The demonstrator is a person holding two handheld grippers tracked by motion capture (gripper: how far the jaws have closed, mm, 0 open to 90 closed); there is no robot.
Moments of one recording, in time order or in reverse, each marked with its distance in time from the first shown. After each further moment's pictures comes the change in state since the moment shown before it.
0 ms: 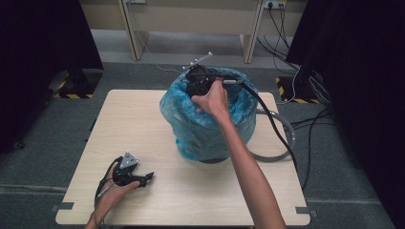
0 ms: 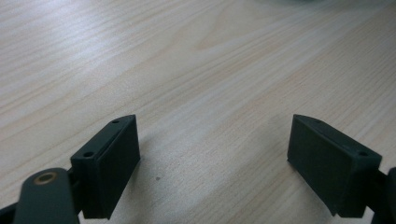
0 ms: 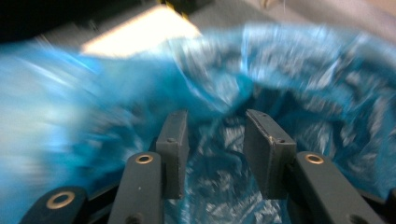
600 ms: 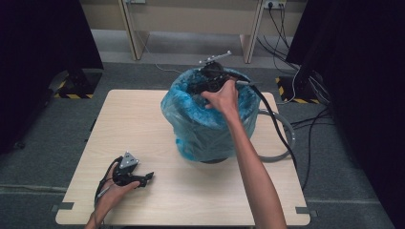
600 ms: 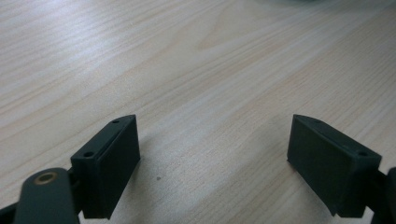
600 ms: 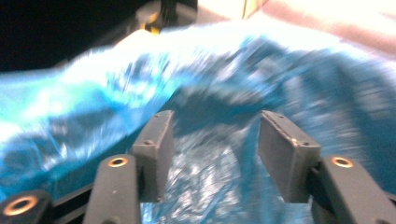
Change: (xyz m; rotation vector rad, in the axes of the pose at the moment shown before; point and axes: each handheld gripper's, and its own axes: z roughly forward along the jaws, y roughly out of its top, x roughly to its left) left arm 0.000 0.000 0.000 0.000 0.001 -0.001; right arm -0.033 -0.013 -0.017 -0.093 -0.033 0.166
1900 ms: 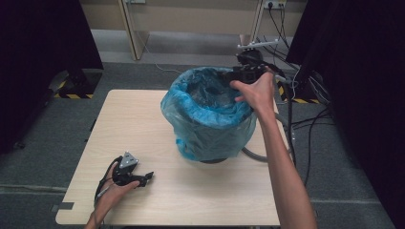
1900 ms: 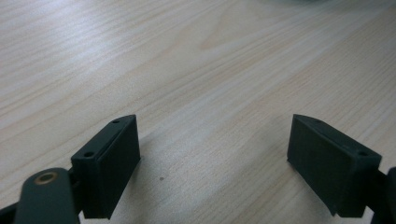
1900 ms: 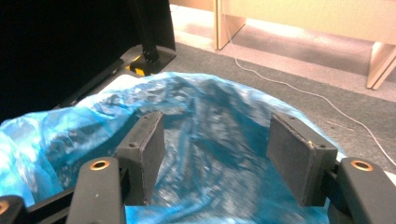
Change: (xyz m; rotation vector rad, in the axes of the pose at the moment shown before) left arm 0.001 0.000 0.000 0.000 0.002 0.000; right arm -0.036 -0.003 -0.092 -0.130 -0.063 0.093
